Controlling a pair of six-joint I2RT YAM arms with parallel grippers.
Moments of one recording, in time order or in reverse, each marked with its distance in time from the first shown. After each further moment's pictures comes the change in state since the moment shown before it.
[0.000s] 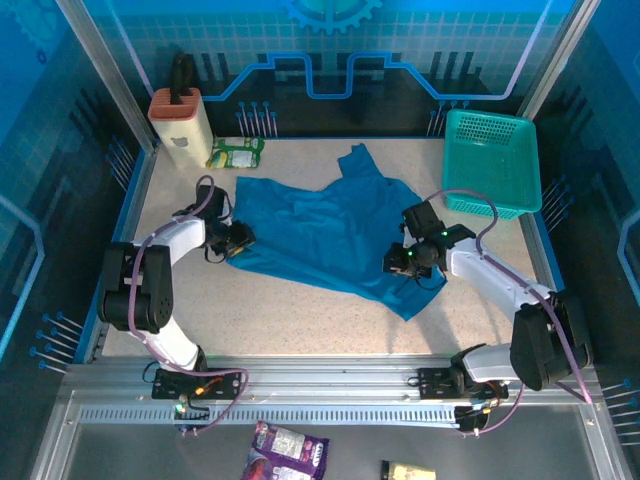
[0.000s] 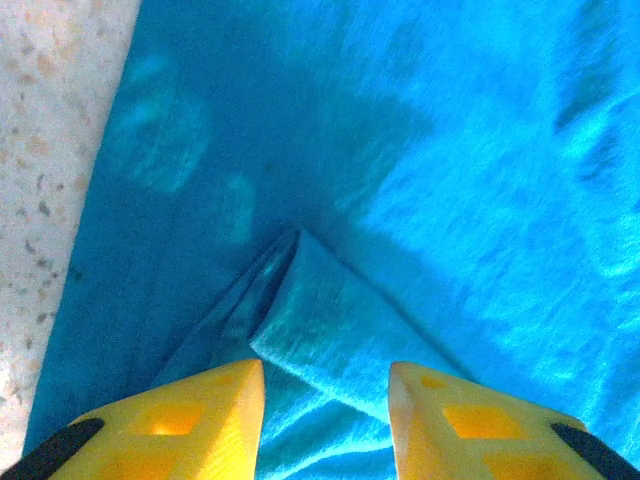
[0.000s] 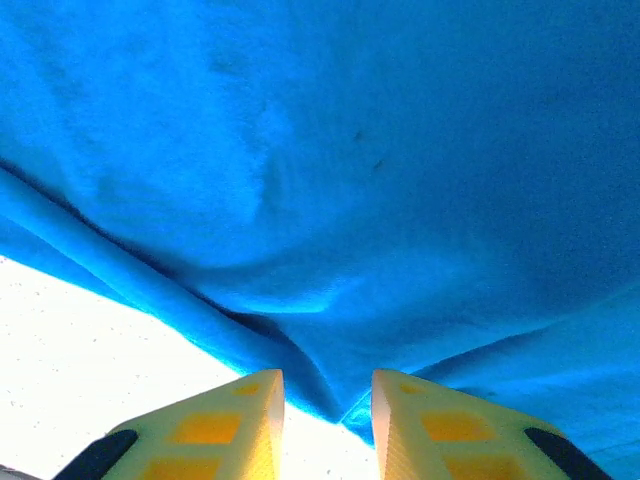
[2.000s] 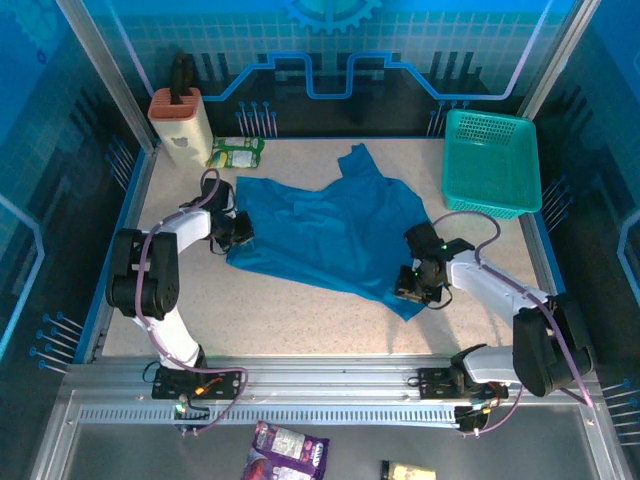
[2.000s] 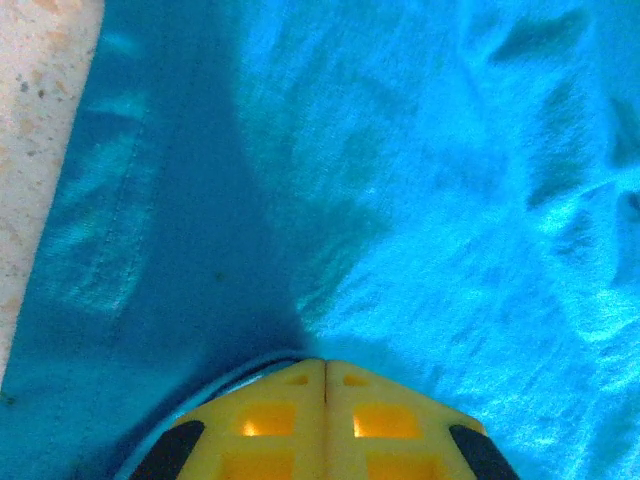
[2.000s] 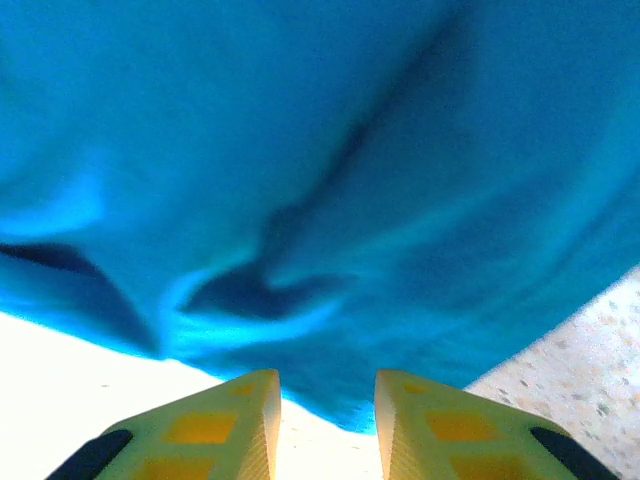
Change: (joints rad) left arm -0.011 0.100 0.087 0.025 -0.007 -0.016; right arm 0.009 -0.029 -0.158 -0.109 0.076 0.102
